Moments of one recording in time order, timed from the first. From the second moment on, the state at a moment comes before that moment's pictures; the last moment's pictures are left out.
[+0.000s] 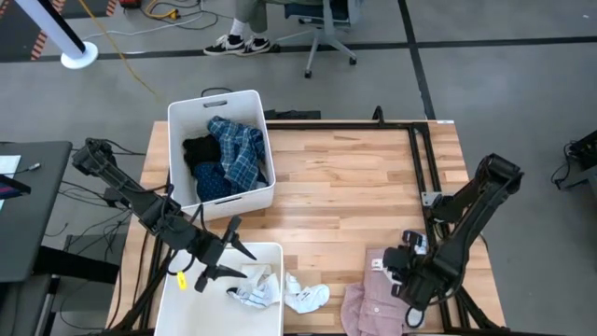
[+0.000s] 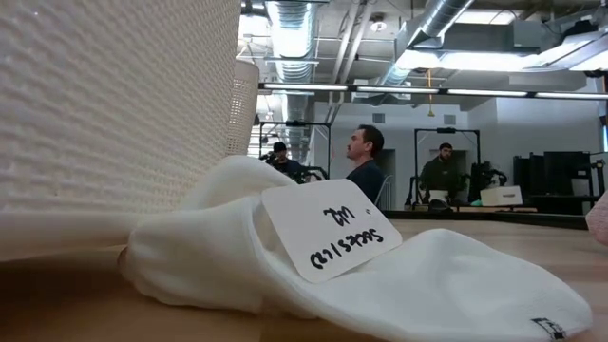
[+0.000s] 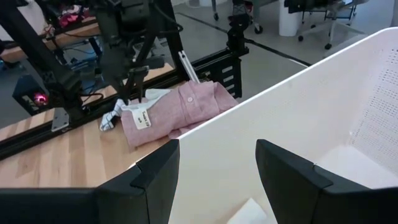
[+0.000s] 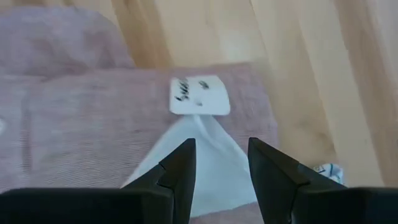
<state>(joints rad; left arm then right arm) -0.64 1.10 0.96 -0.13 -0.24 0.14 0.93 1.48 1.07 -1.09 0.33 1.23</state>
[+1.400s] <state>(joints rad) -0.62 1.10 0.96 0.00 -0.27 0.22 0.78 1.47 1.43 -1.07 0.55 0.50</state>
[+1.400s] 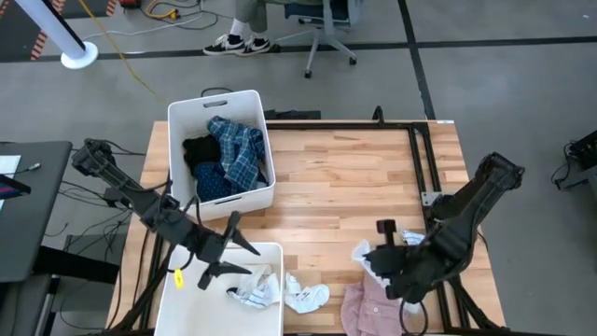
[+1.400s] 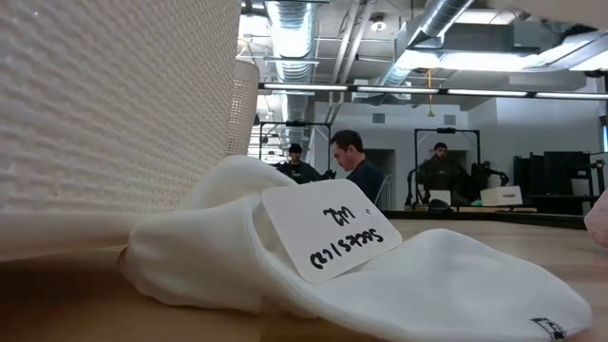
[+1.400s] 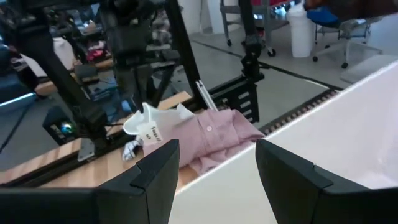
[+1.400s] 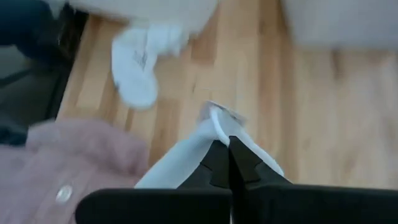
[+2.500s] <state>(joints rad) -0.33 1.28 0.96 0.45 -0.29 0.23 0.43 1.47 1.77 -0.46 0.63 -0.50</state>
